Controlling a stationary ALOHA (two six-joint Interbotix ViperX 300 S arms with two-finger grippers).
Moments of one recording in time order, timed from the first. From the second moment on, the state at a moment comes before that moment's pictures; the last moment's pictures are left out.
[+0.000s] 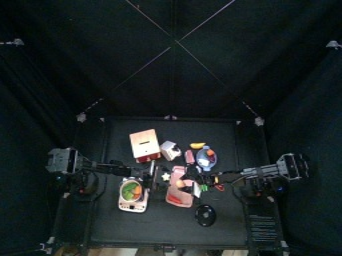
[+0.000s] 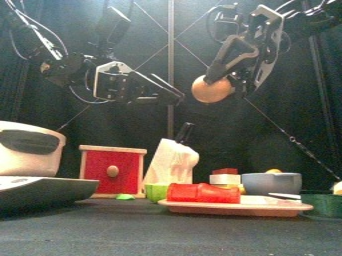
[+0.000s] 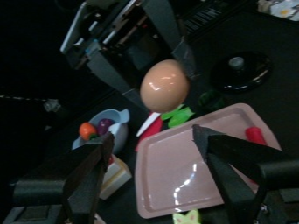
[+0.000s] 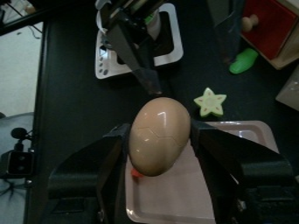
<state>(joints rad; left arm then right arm) 0.06 0.00 0.82 0.19 -0.70 0.45 0.05 -0.29 0.79 -0.50 0.03 0.82</state>
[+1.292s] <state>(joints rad) -0.02 0.13 0.70 0.12 -0.70 0.76 0.02 -0.25 0.80 -0.47 0.00 0.82</state>
